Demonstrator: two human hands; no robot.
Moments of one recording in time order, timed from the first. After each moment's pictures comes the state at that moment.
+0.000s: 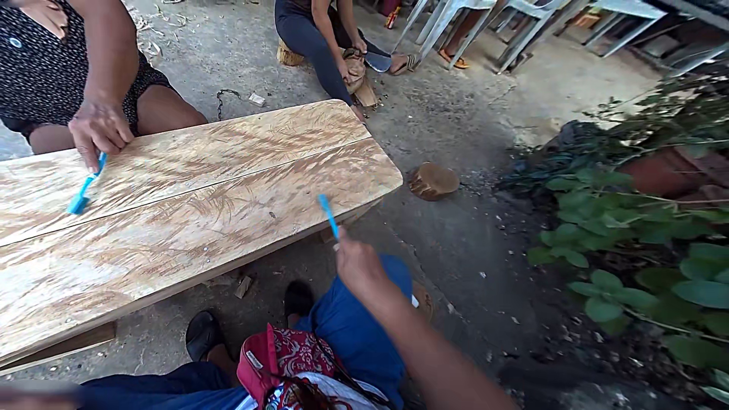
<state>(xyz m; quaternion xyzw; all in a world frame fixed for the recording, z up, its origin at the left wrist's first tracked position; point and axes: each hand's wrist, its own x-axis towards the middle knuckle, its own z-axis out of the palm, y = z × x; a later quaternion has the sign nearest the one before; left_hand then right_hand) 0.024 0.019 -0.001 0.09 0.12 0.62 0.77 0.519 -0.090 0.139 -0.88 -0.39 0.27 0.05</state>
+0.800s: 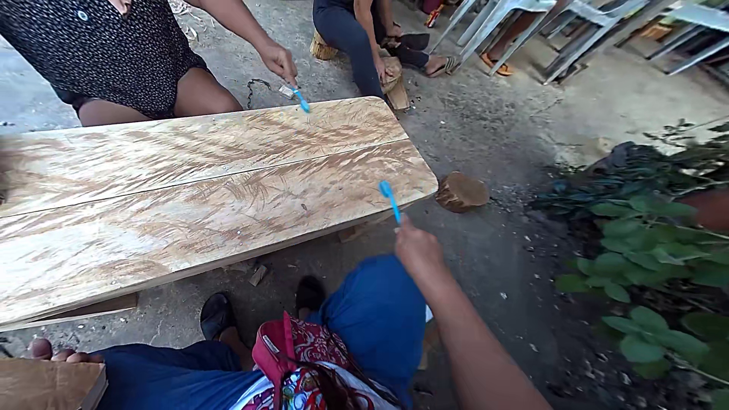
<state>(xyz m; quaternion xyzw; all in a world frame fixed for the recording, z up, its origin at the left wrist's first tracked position) 0.035 0.010 0.018 0.09 0.20 0.64 0.74 0.576 -0.088 0.131 -0.93 -0.32 0.18 -0.02</state>
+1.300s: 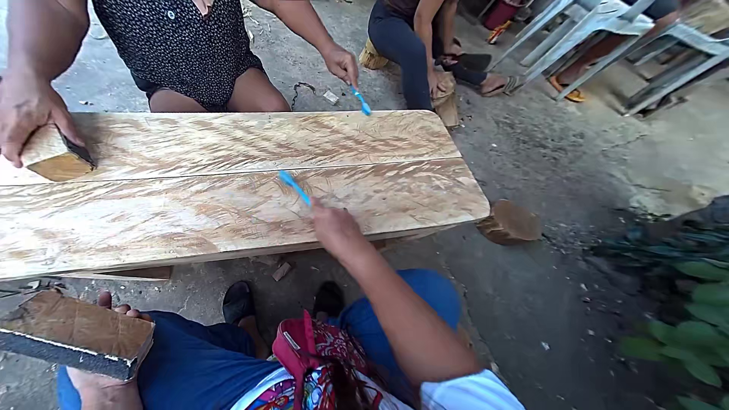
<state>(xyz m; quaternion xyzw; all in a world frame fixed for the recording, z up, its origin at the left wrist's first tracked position) 0.038 0.005 0.019 0.09 0.24 0.67 0.70 0.443 0.035 0.130 -0.78 -0.58 0.24 0.03</state>
